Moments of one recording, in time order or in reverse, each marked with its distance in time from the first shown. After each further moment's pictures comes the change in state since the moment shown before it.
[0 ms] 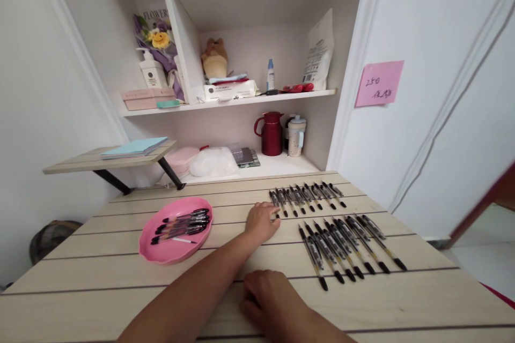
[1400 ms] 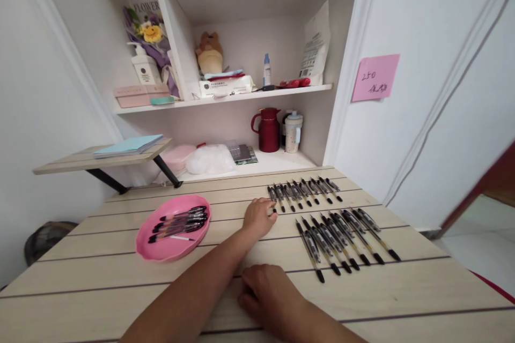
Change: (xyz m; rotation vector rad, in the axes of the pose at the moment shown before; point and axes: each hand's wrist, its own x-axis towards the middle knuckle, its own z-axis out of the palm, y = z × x) left_hand 0.005 -0.002 0.000 0.477 -0.126 0.083; right_hand 0.001 0.003 0.004 -0.045 0.047 -0.035
